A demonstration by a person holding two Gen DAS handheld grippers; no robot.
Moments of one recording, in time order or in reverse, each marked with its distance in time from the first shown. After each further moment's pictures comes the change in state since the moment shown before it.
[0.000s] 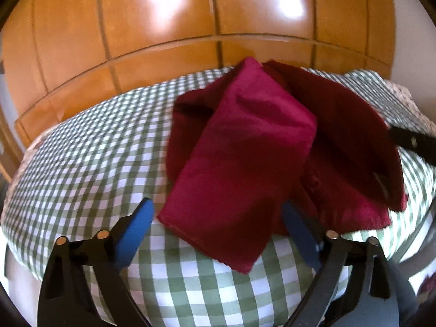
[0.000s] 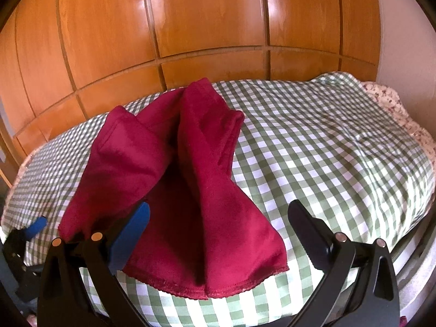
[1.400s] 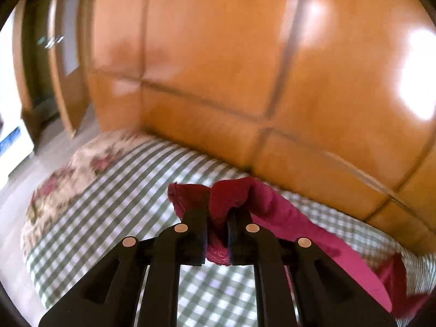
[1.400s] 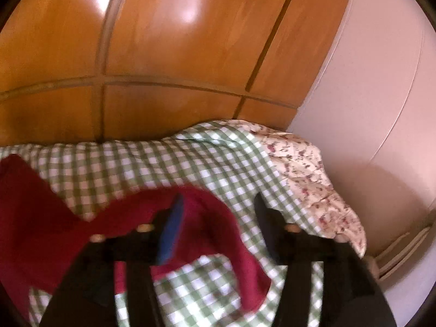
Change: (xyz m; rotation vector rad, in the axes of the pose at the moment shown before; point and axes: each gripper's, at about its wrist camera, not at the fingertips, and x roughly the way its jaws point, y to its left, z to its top) left arm 0.088 0.330 0.238 -0.643 0.015 0.363; right arm 0.149 -0.219 0.224 -0.062 -0.017 -0.592
